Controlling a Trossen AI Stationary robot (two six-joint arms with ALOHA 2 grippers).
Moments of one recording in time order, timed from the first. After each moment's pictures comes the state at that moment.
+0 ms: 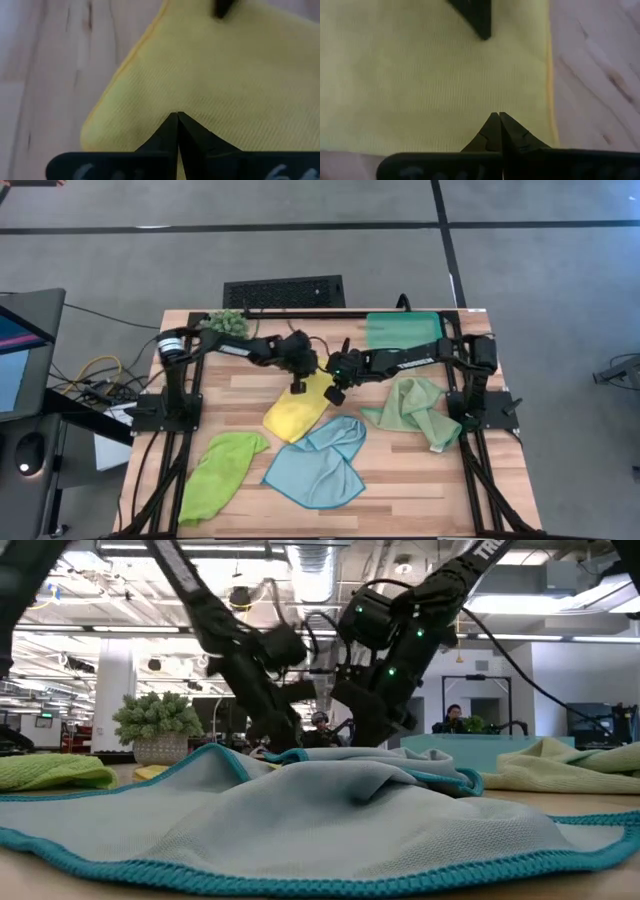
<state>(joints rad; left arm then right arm) 0.39 1.94 1.04 -0.04 0.14 0.42 -0.15 1.89 1.10 -0.25 0.14 0.29</state>
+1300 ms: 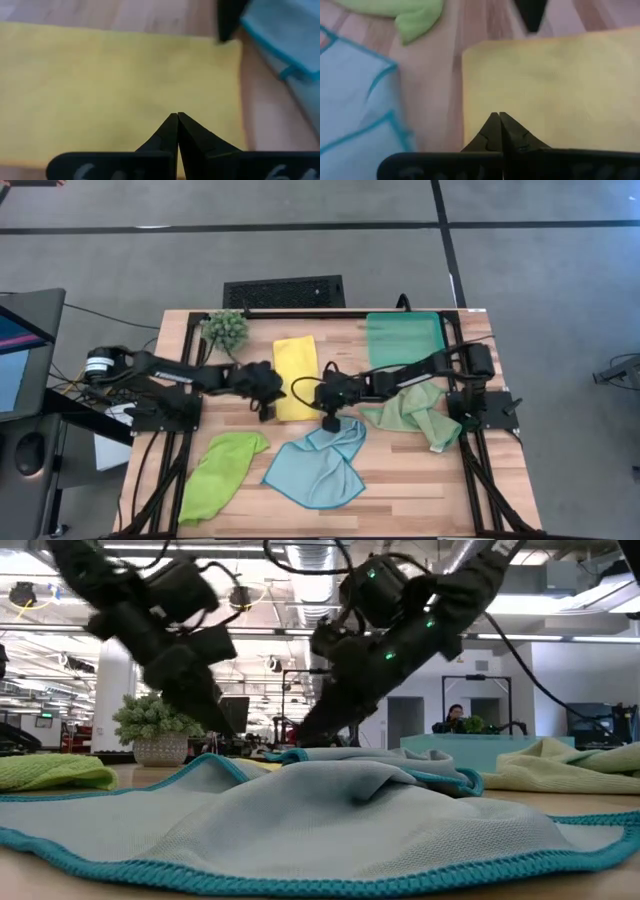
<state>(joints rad) 0.14 1.34 0.45 0.17 0.02 -0.05 -0.01 1.94 1.02 0.23 -0.06 -0.01</state>
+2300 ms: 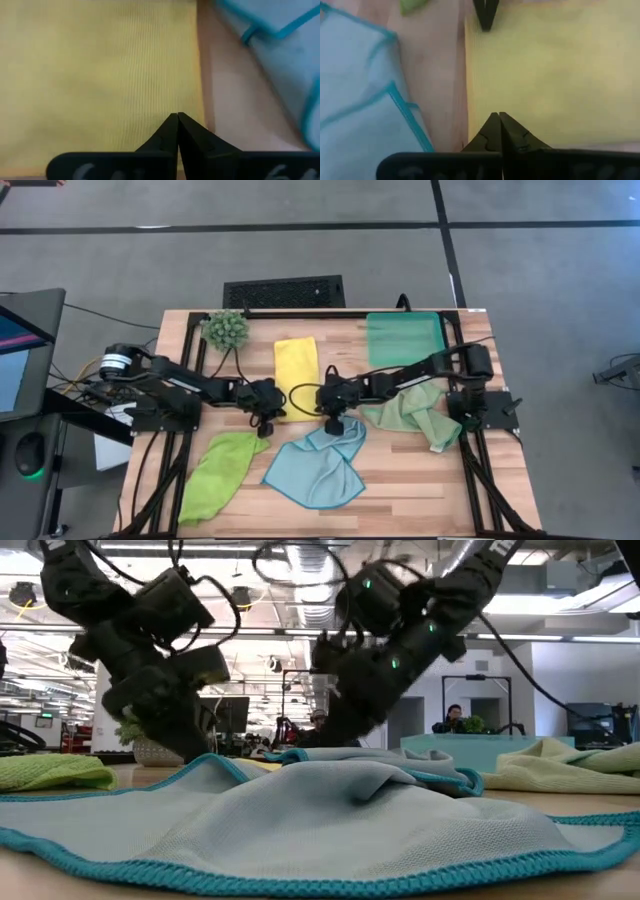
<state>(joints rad) 0.01 1.46 0.43 0.24 0.05 -0.09 0.00 1.92 1.03 0.10 -0.08 0.02</state>
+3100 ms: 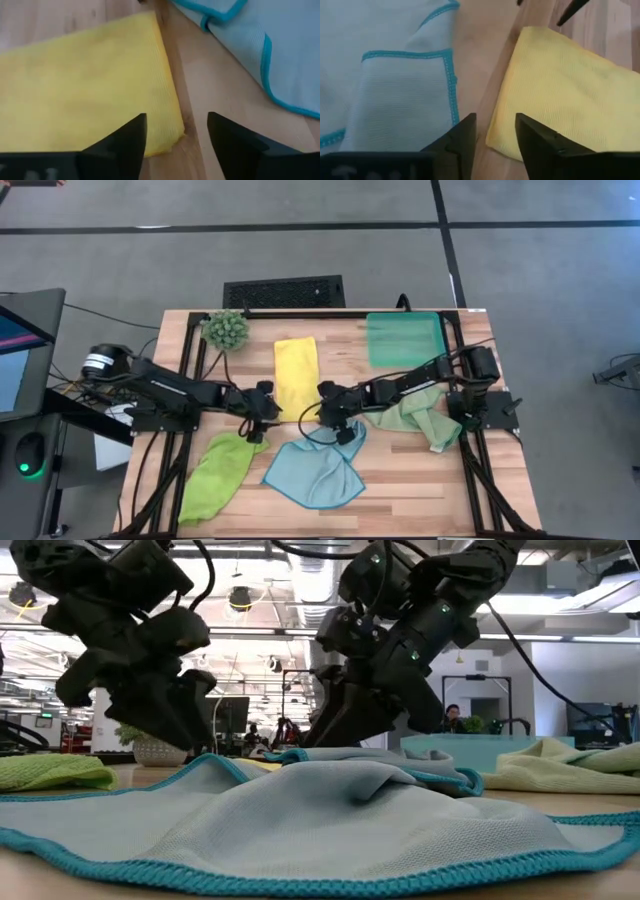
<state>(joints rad) -0.10 1.34 0.43 0.10 -0.06 0.11 0.07 1.90 1.04 0.06 -0.05 -0.44</state>
